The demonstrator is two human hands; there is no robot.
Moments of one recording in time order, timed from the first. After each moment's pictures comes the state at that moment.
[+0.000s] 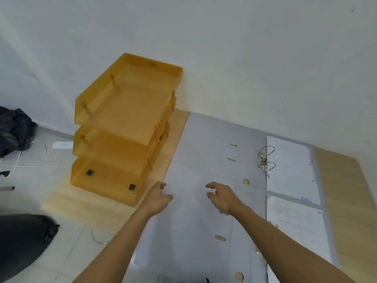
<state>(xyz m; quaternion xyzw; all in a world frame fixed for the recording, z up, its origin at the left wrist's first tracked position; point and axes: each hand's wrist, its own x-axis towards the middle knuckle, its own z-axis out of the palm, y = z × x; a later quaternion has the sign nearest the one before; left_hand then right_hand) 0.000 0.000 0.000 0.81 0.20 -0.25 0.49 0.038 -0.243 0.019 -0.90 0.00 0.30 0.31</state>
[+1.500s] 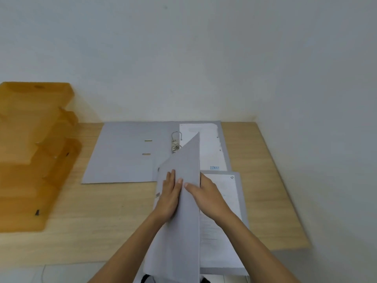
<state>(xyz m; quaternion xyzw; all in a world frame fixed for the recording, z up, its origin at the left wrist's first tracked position) -0.052 -0.333 0.055 0.81 0.01 -0.24 0.54 -0.094 -0.466 0.144 -0.77 0.12 0.12 0.61</state>
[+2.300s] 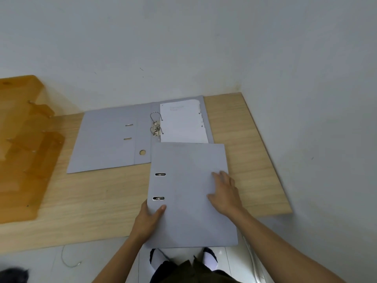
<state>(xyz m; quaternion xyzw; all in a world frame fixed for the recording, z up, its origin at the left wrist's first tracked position) -0.146 -0.326 -0.014 0.84 0.17 -0.26 0.45 -0.154 -0.595 -0.002 -0.92 0.17 0.18 0.29</state>
